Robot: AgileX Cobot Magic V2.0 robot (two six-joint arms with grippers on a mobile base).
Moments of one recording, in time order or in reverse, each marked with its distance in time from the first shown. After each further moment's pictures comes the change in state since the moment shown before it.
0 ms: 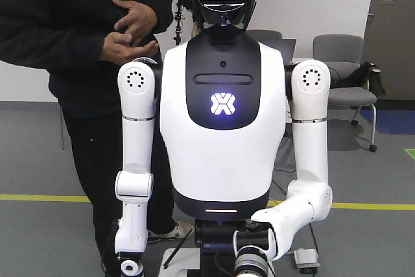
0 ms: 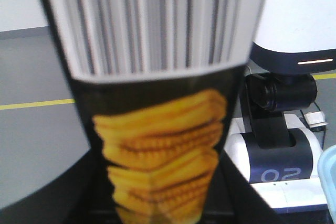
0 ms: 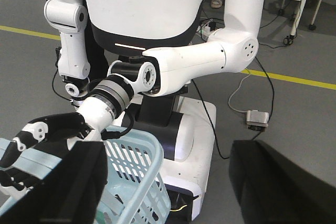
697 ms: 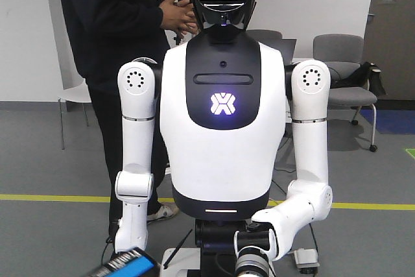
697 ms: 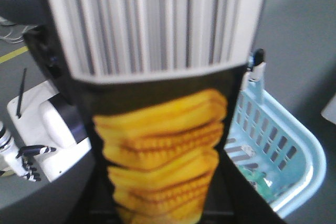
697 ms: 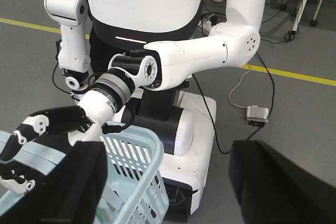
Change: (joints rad) left arm -0.586 0.528 -0.003 -0.889 -0.273 0.832; right arm 0.000 0.000 0.000 0.000 0.020 -0.010
